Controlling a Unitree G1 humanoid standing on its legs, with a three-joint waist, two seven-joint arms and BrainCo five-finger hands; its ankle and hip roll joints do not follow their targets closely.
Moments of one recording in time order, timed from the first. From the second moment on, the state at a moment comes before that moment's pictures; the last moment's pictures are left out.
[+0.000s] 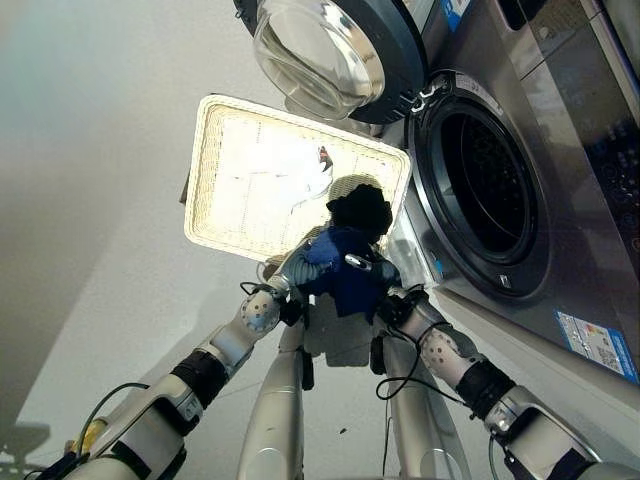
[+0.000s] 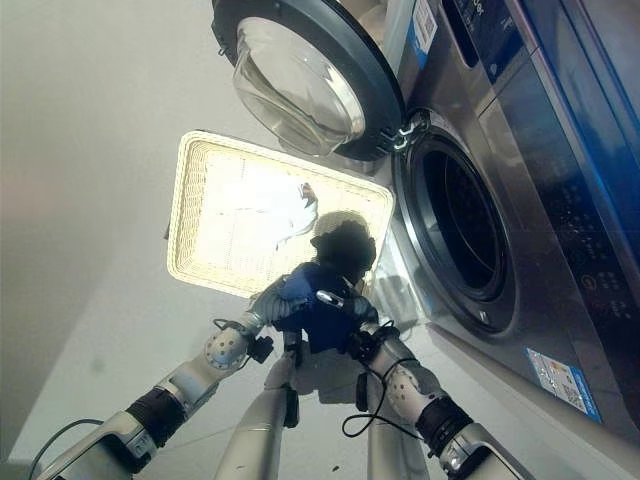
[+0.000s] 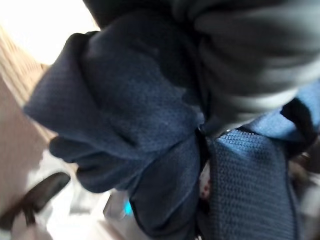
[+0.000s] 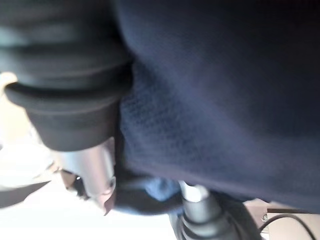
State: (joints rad) left arm -0.55 0.41 -0.67 0.54 -0.22 -0.28 0.04; right arm -0.49 -0.33 0.54 0.48 1.09 0.03 0.14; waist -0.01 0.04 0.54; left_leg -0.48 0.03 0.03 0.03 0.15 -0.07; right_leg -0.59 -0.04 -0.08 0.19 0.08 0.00
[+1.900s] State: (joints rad) left arm -0.38 0.36 -0.32 0.68 -0.67 -0.26 0.45; right arm -0.61 -0.30 0.16 0.57 1.60 -0.14 0.15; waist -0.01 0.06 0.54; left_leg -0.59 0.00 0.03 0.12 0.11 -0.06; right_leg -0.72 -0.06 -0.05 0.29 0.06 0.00
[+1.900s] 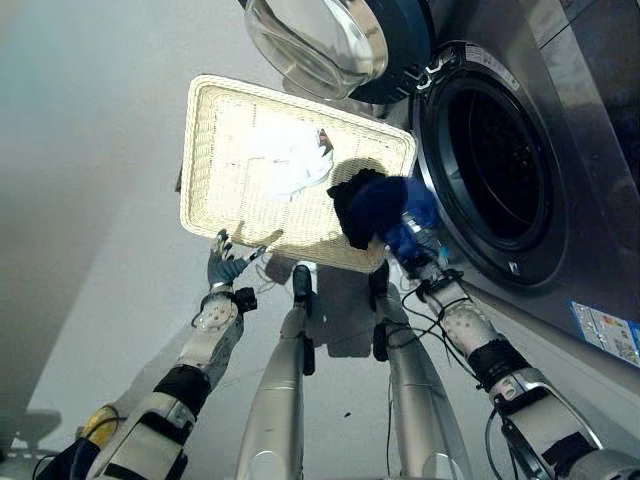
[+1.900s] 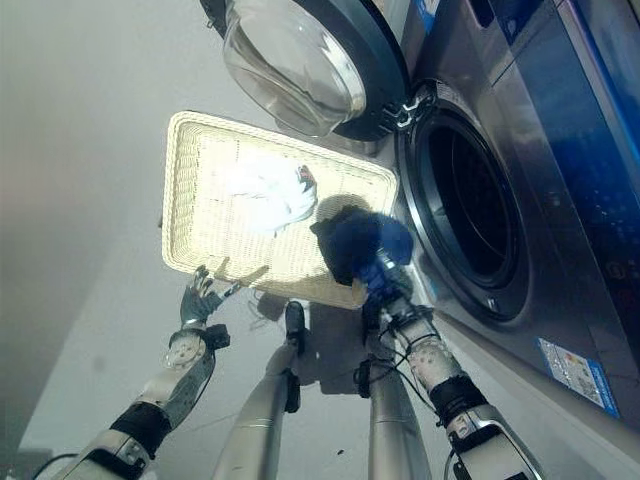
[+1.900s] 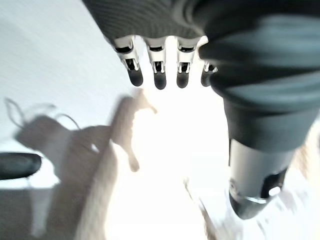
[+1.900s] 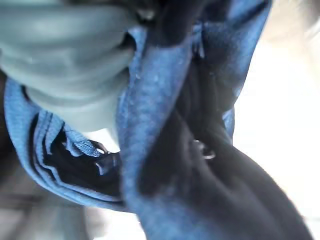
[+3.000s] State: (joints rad) left arm -0.28 0.28 -0.41 0.69 -0.76 -0.32 0.27; right arm -0.72 -0.41 -0.07 0.71 1.74 -0.21 -0.14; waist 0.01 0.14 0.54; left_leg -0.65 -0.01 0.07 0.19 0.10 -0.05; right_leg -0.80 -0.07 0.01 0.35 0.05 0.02
